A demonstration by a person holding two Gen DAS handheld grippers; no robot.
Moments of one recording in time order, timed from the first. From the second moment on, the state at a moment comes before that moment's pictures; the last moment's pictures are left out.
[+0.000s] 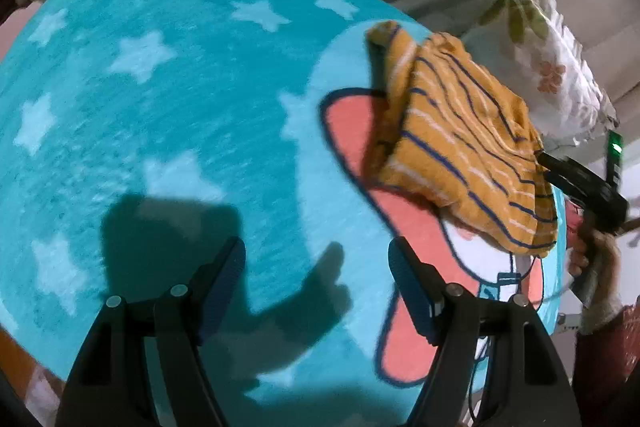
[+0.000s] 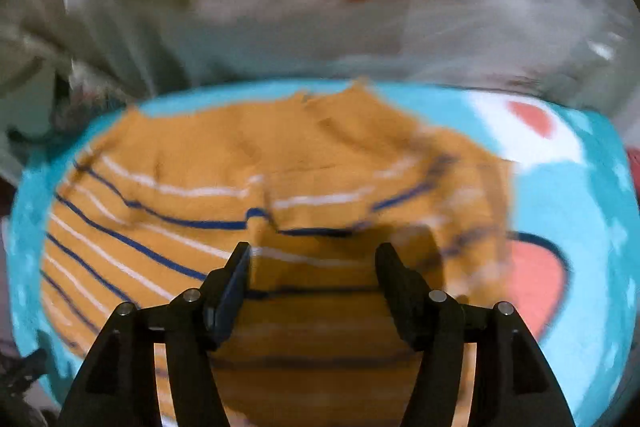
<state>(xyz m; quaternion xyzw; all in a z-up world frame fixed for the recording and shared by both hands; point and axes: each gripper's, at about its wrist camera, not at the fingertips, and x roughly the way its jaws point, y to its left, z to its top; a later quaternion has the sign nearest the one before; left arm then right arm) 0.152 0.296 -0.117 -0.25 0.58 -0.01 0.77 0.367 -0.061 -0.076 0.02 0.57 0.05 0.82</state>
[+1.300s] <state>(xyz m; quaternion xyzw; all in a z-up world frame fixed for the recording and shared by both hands) 0.276 0.200 -0.102 -0.28 0.53 -0.07 0.79 0.384 -0.154 -0.127 0.26 0.58 0.21 0.75</state>
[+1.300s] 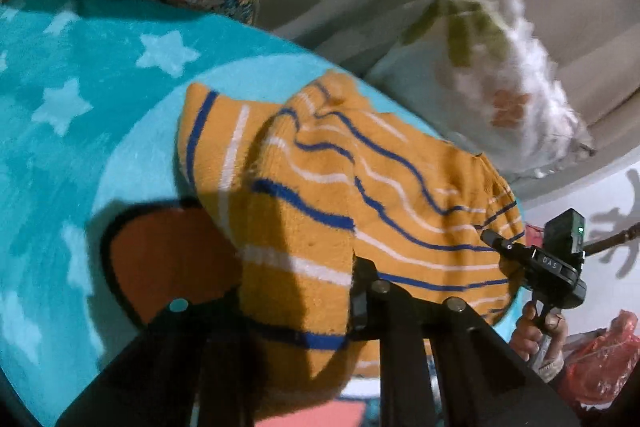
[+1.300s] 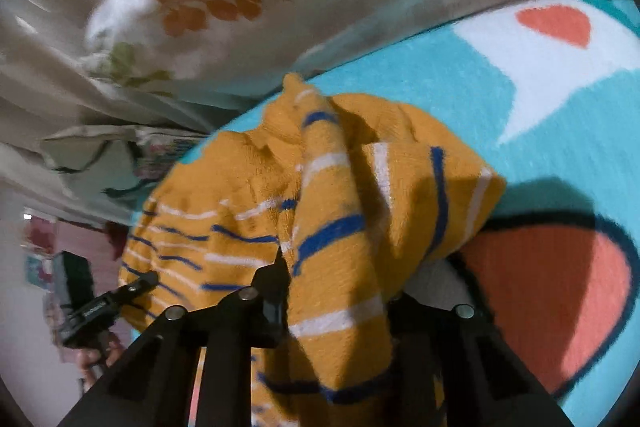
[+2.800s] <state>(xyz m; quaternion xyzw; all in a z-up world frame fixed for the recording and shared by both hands) 0.095 0.332 -0.068 -0.25 0.51 0.08 0.82 0.245 -0.100 -0.039 0.12 0.53 0.08 0.84</state>
